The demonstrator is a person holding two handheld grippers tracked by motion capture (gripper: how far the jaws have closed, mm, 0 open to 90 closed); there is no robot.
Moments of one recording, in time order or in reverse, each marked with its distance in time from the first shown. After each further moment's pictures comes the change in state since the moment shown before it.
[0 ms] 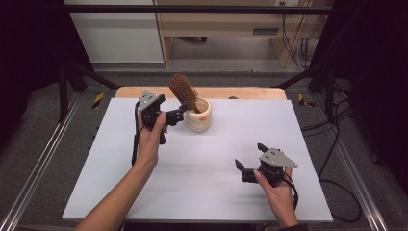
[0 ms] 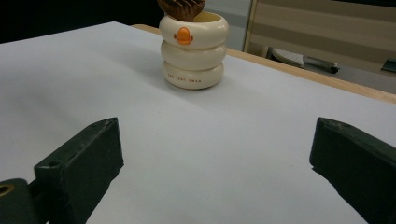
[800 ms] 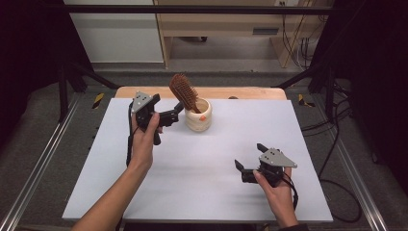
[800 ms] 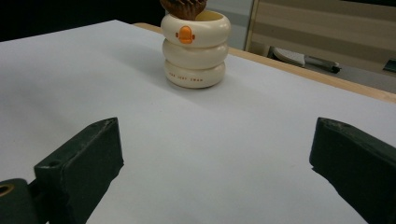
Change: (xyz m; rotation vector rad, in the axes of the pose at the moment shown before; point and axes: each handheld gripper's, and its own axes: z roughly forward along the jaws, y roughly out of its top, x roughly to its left) left arm 0.007 0.006 -0.016 -0.023 0.003 0.014; right arm 0.001 0.000 0.001 0.004 0.004 -0.004
